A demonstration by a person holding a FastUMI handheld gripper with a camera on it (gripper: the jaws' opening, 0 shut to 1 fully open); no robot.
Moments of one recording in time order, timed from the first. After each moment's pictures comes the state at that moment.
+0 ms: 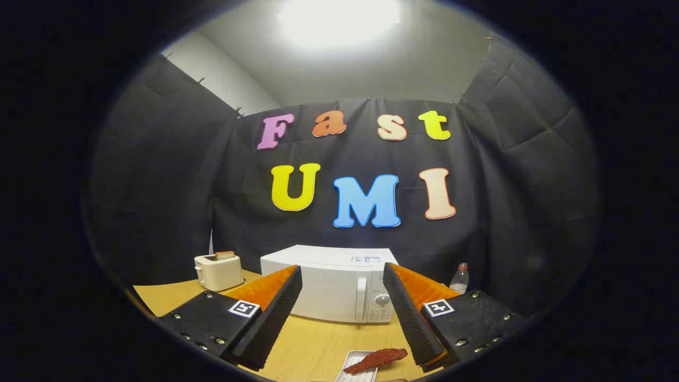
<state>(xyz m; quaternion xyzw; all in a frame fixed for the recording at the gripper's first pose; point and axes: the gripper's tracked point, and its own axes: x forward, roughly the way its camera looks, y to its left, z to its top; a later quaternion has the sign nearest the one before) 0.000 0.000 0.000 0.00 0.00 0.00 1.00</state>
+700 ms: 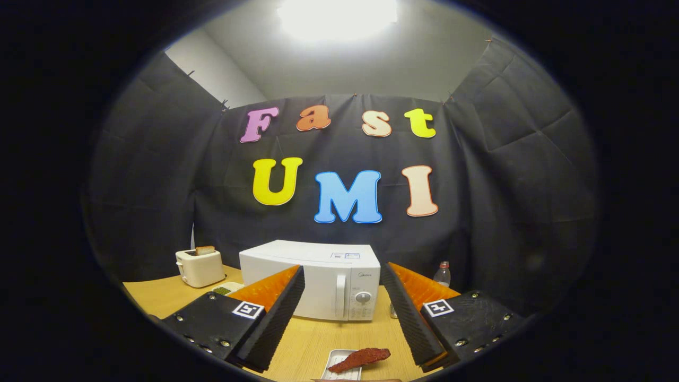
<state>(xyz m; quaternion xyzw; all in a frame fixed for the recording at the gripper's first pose) 0.006 -0.018 -0.010 0.00 0.02 -0.04 1.00</state>
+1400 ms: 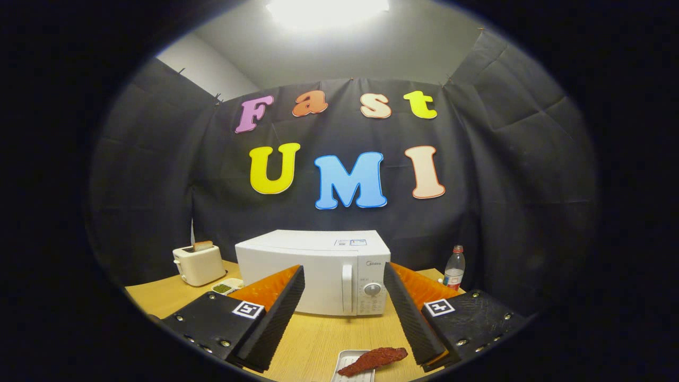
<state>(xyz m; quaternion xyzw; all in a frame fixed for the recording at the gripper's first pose) 0.054 -0.016 -0.054 0.01 0.05 -0.04 1.00</state>
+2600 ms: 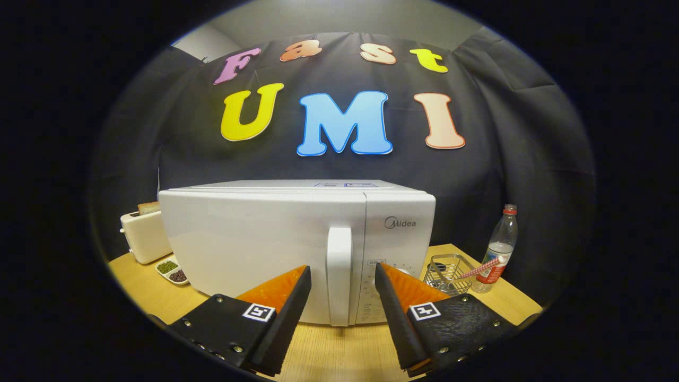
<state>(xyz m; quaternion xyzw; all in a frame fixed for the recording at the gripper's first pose) 0.225 -0.042 -0.205 0.00 0.14 -0.07 0.99</state>
